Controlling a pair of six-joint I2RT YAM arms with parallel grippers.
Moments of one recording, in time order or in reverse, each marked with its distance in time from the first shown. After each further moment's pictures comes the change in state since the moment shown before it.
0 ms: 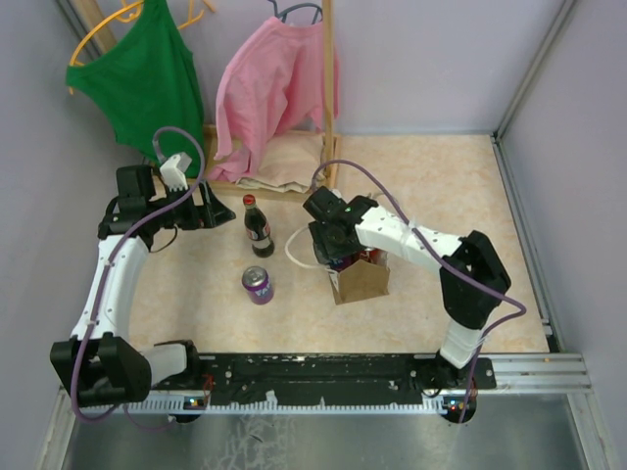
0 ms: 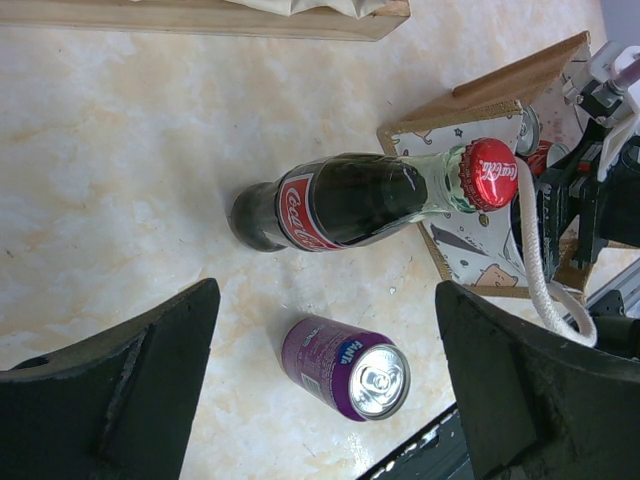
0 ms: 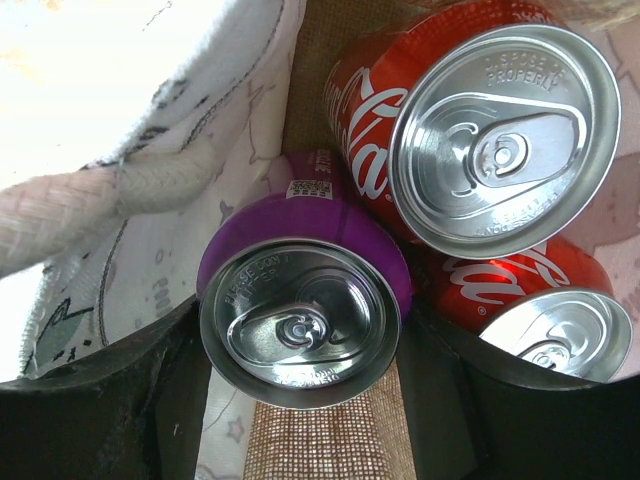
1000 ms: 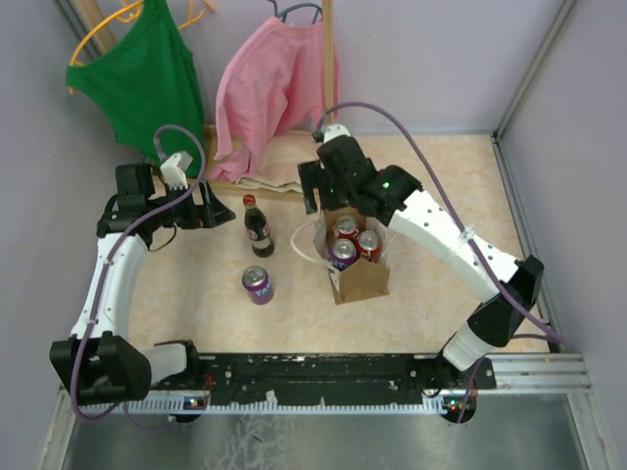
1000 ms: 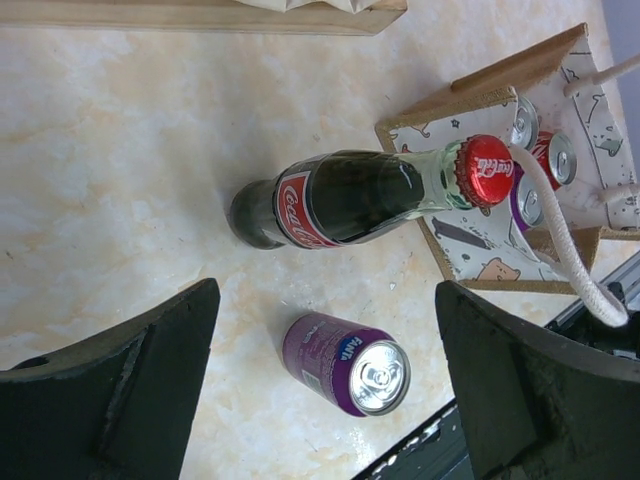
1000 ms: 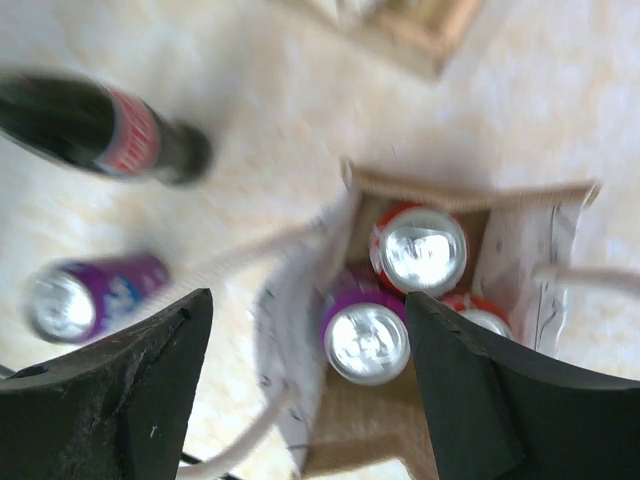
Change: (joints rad) left arm 0.000 0.010 0.011 -0.015 0.009 0.014; right arm -0.002 -0.167 0.235 0.053 0.007 -0.050
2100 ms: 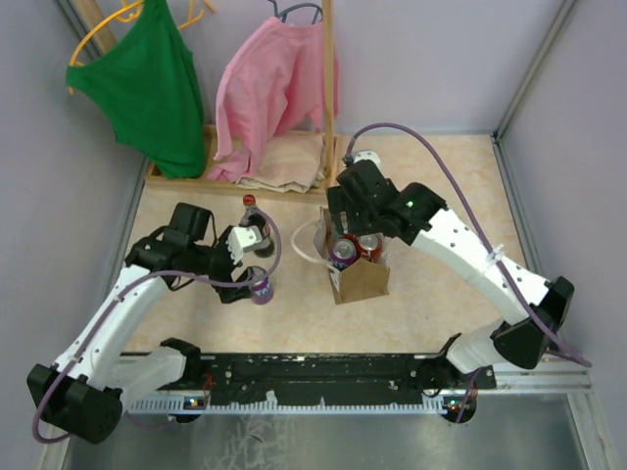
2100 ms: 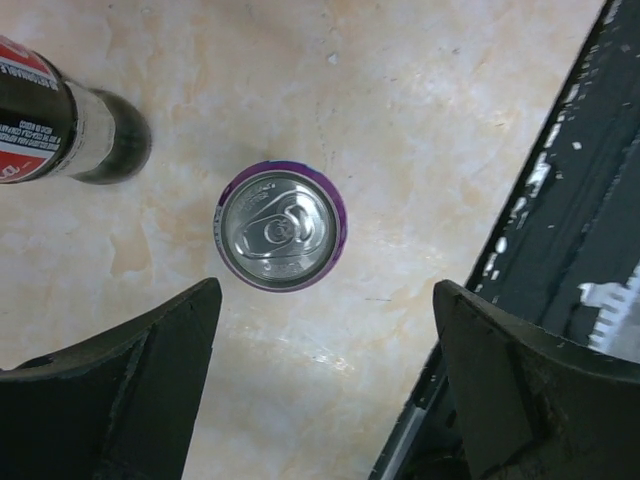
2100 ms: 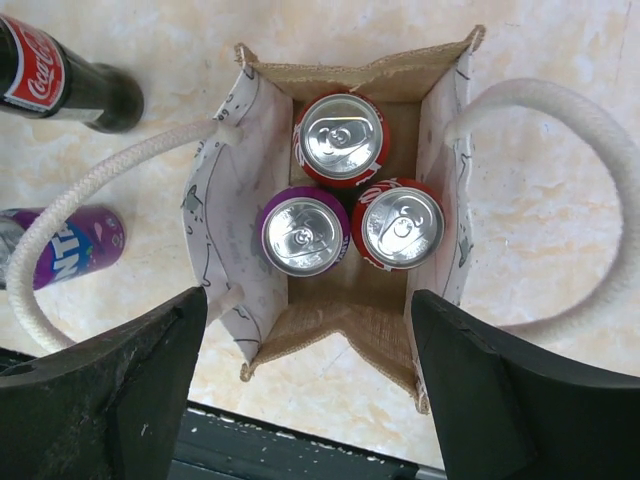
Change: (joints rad) left arm -0.428 -0.188 -0.129 -0.365 -0.085 0.720; right arm 0.008 -0.150 -0.089 -0.206 0.090 0.120
